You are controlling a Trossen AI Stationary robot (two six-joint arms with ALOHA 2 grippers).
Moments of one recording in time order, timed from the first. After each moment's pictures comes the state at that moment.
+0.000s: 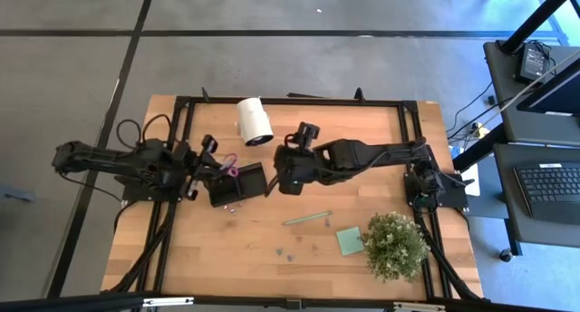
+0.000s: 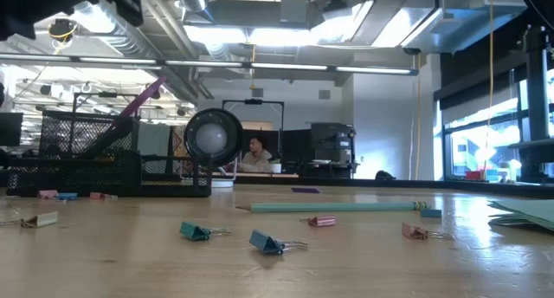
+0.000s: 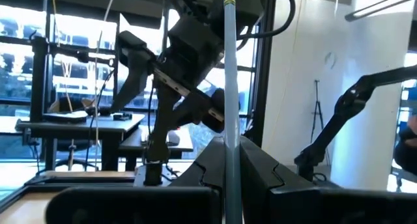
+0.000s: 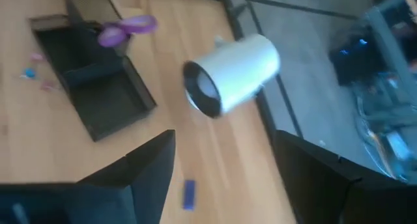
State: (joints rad) left arm -0.02 0.42 0.19 0.57 0.15 -0.14; right arm 0.19 2.06 2.31 -1.23 0.68 0.12
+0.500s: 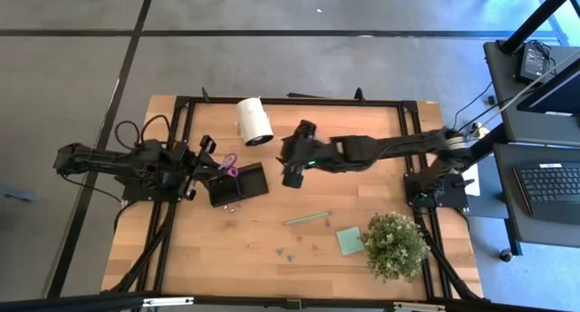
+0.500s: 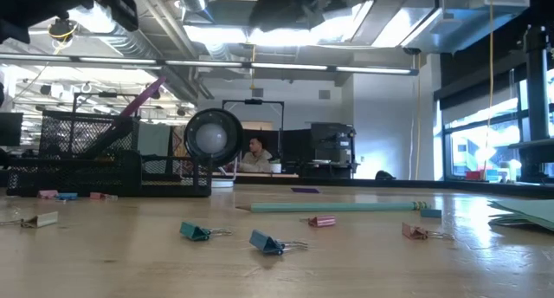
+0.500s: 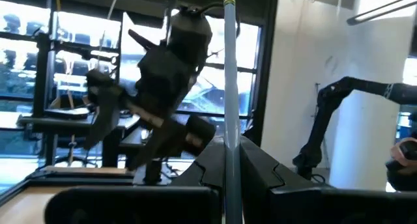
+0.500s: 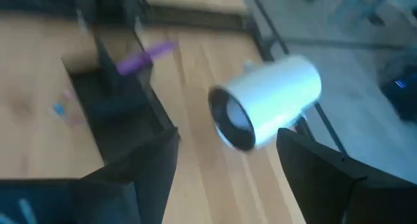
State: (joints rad) left arm -0.02 0.37 0.17 0.52 0.13 -0.16; right arm 0.09 1.75 1.57 -0.45 0.47 -0.03
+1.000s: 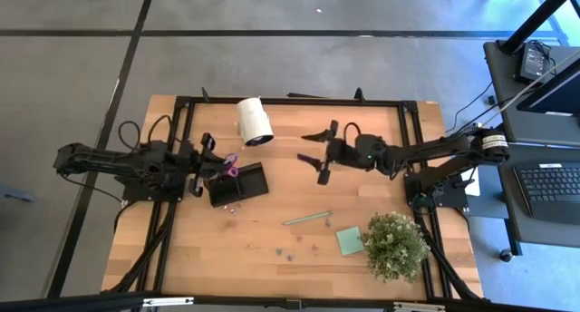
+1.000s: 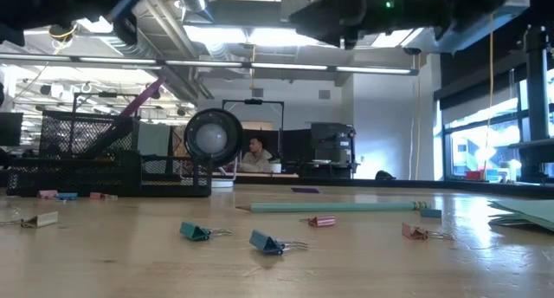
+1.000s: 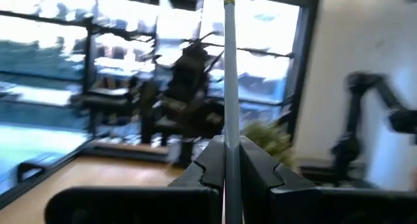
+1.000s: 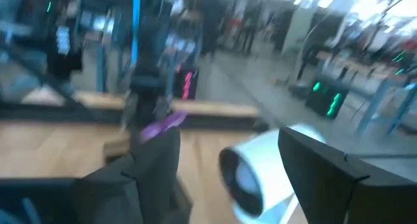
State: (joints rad) left arm -0.02 0.37 0.17 0.42 -0.02 -0.14; right arm -0.03 1.41 0.70 0.73 0.18 -0.17
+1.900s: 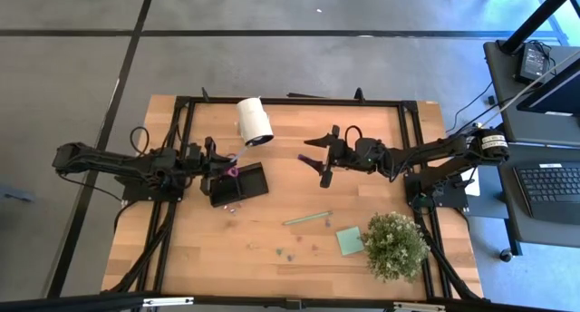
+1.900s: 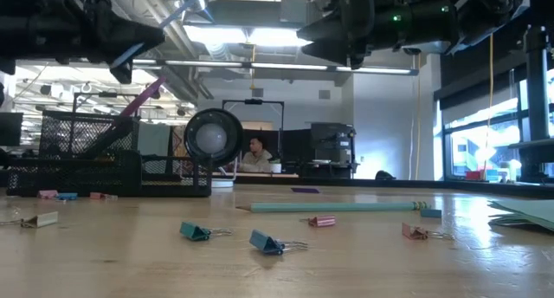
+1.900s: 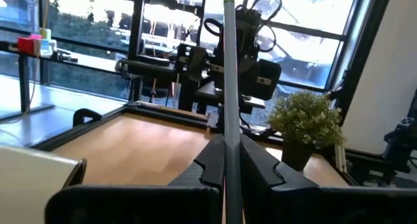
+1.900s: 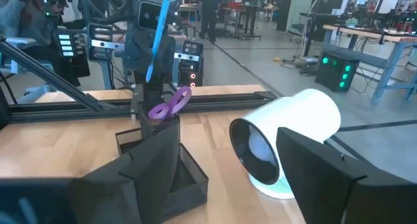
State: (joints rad) left arm -0.02 0.41 0.02 0.52 -0.17 -0.19; right arm -0.03 1.42 0.63 0.74 0.18 -0.03
